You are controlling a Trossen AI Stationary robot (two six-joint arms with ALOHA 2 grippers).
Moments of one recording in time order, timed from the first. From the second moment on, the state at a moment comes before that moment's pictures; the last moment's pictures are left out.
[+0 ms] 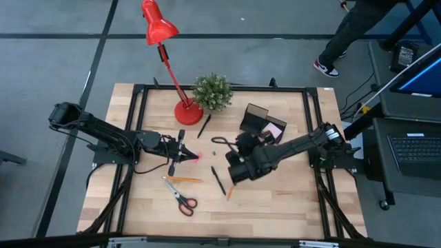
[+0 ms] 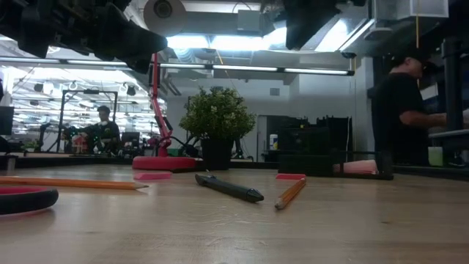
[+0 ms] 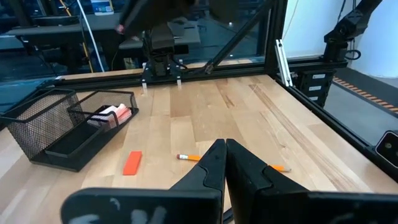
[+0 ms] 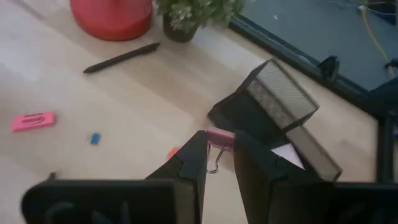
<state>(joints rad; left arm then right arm) -0.18 1.06 0.30 0.60 -0.04 0.01 0.34 1.97 1.89 -1.57 0.83 1.36</state>
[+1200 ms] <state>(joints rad) -0.18 1.06 0.30 0.60 -0.04 0.01 0.10 1.70 1.19 -0.90 0.68 1.15</state>
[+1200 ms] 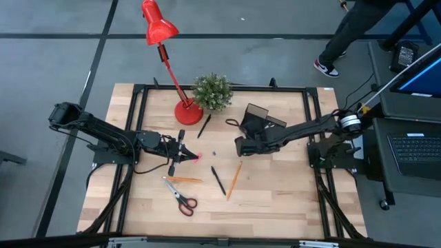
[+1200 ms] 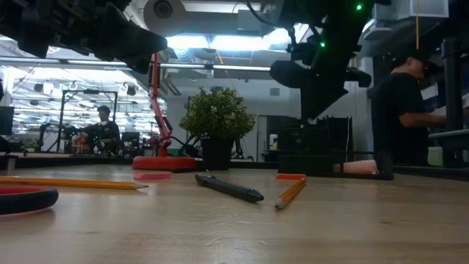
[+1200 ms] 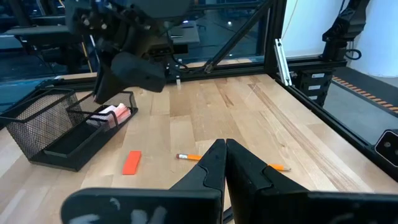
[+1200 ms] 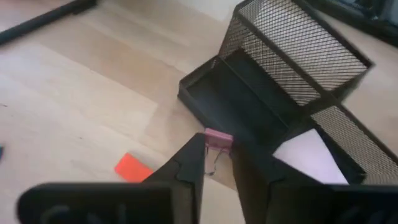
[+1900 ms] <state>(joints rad) -0.18 1.06 0.30 0.60 -0.04 -0.01 -0.10 1.70 1.12 -0.70 0.48 0.91</state>
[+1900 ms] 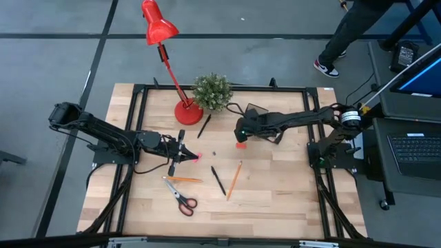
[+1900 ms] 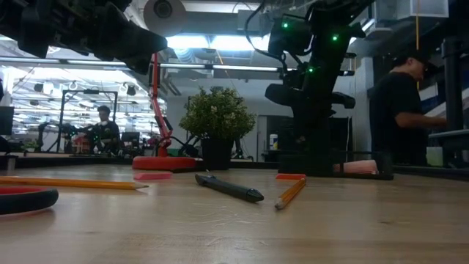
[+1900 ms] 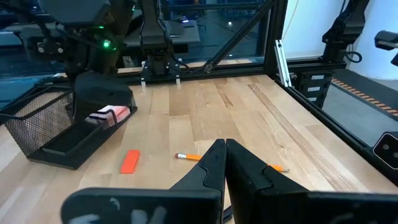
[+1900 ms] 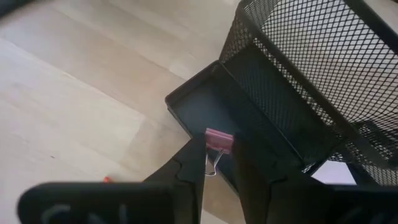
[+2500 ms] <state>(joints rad) -0.18 1.06 0.30 0.60 -0.04 -0.01 -0.10 1.71 0.98 -0.53 0.48 0.94</state>
